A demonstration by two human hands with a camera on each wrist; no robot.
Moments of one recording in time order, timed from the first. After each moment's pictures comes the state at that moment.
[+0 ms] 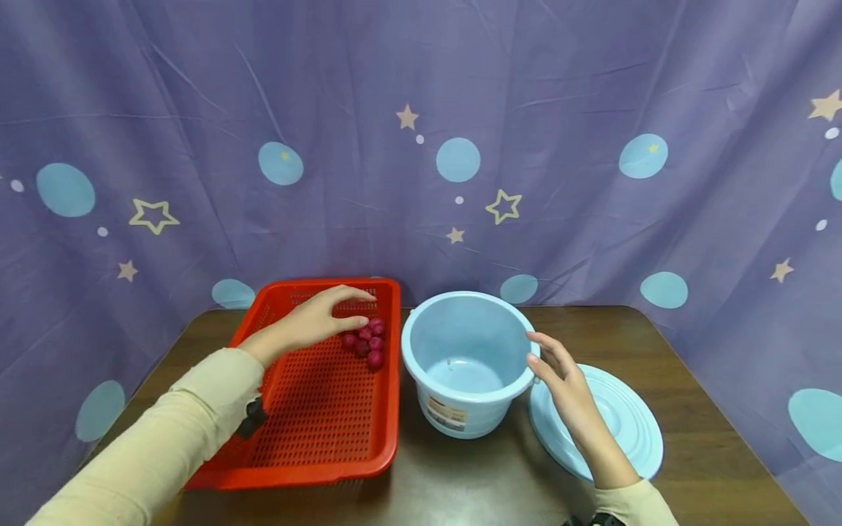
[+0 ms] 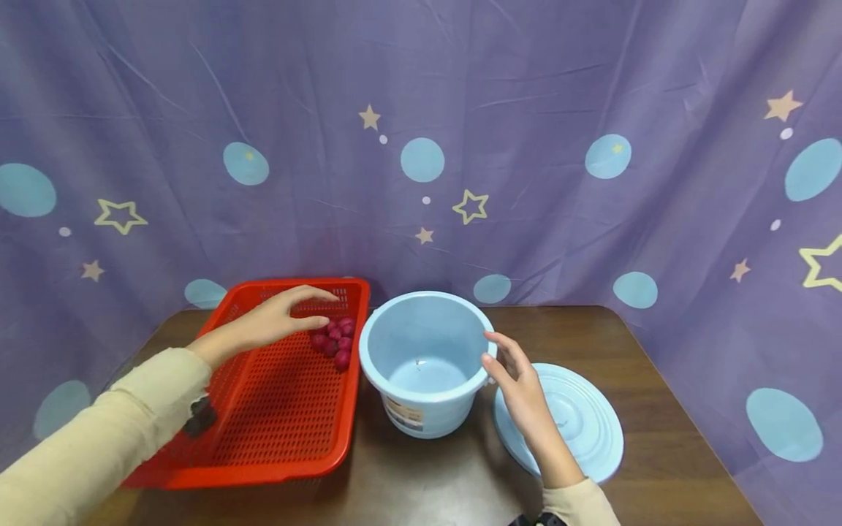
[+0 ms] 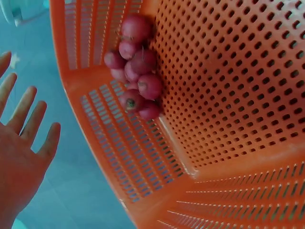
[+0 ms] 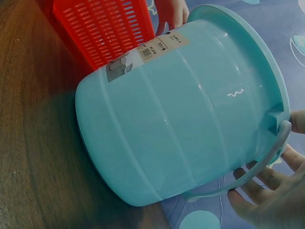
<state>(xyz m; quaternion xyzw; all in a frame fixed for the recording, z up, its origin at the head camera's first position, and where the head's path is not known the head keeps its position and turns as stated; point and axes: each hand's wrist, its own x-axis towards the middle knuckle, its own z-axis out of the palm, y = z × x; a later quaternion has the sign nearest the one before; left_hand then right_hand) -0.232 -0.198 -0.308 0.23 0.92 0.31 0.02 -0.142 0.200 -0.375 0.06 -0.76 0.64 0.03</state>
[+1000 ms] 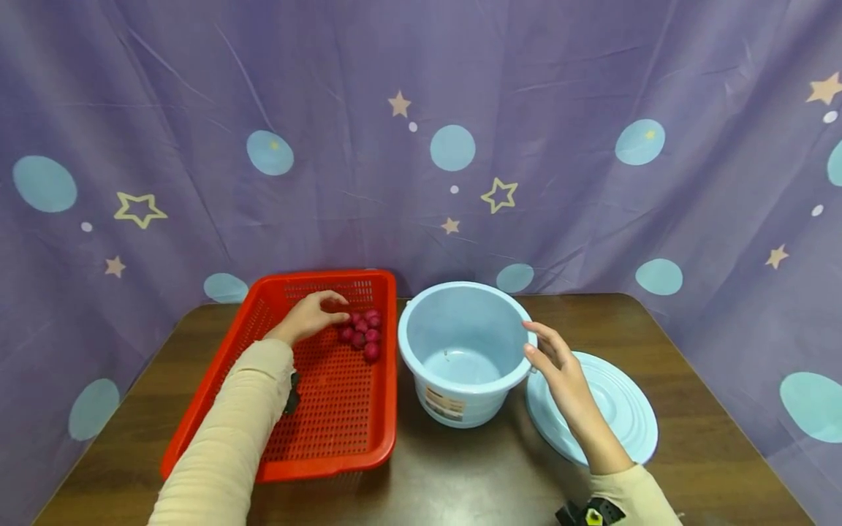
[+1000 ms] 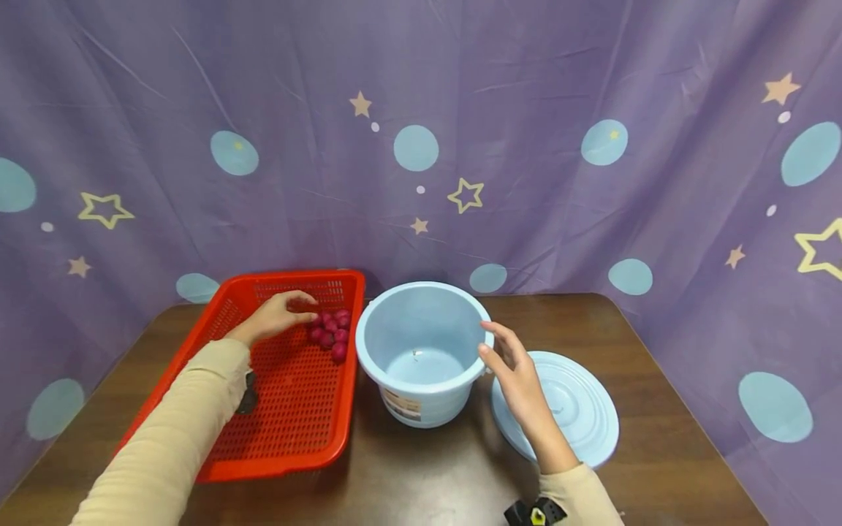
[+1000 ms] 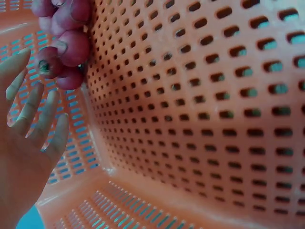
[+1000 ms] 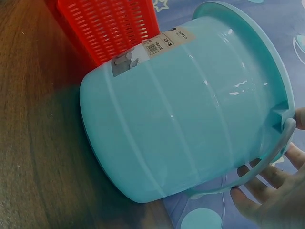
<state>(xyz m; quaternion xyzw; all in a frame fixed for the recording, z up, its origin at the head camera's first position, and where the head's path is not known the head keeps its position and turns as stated) -0.285 -0.225 -0.377 0.11 0.93 0.34 0.03 -0.146 0.200 -0.379 0.06 -0.76 0.64 0.05</state>
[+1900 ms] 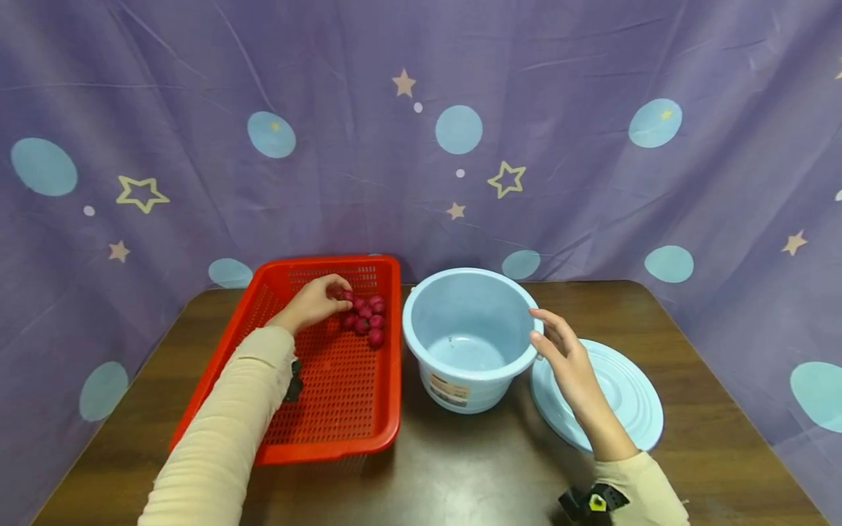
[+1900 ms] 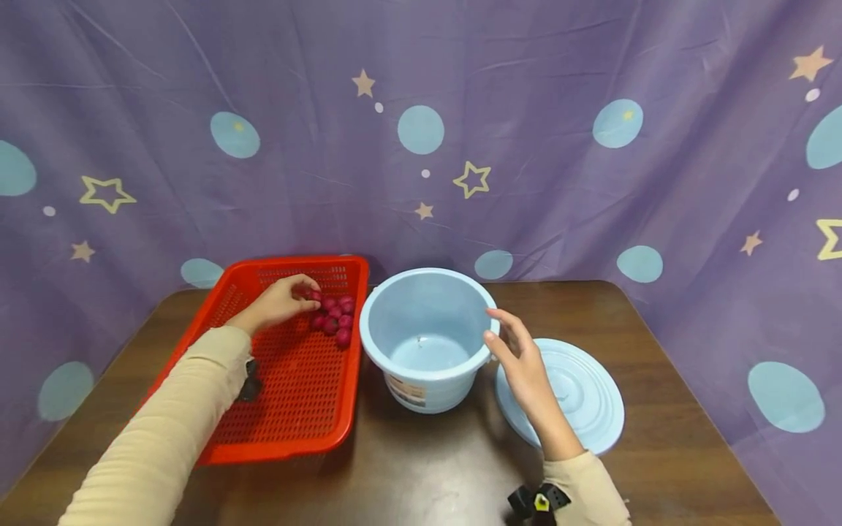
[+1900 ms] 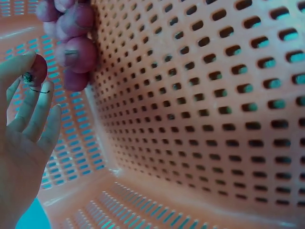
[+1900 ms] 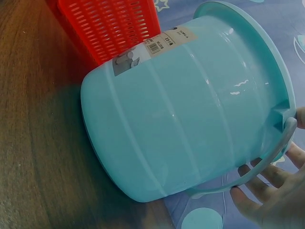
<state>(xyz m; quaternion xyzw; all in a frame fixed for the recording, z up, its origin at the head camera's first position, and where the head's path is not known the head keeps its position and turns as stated) -0.286 -0.224 -0.373 0.12 0.93 0.34 0.03 -0.149 0.201 -0.378 0.06 -0.77 0.63 0.06</state>
